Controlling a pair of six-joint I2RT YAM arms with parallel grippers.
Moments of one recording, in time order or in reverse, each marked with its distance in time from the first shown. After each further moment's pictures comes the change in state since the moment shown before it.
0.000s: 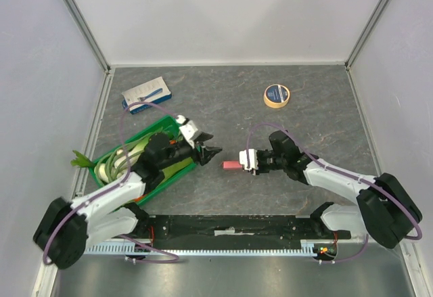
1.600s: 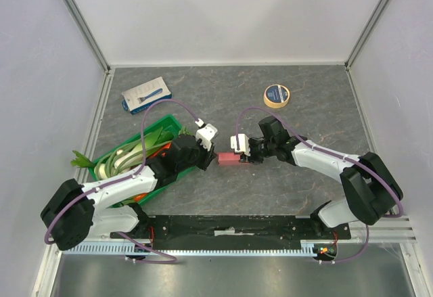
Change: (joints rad) left arm -0.175 0.063 0.090 -0.380 -0.492 -0.120; right arm -0.028 0.217 0.246 -0.173 -0.033 0.032
